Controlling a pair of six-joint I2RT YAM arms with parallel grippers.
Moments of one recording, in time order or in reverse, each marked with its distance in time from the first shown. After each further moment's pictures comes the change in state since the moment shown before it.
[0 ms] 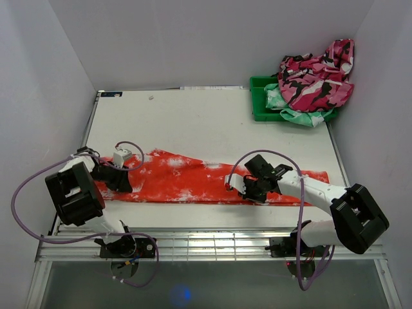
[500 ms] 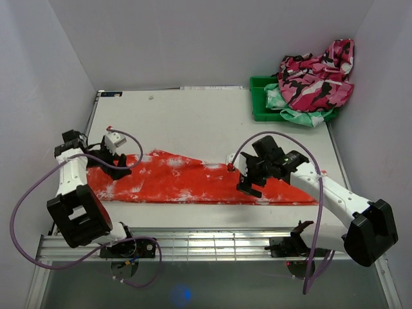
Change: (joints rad) left arm 0.032 -0.198 0.161 -0.133 0.208 0.190; right arm -0.055 -0.118 0.216 -0.149 -0.099 -0.017
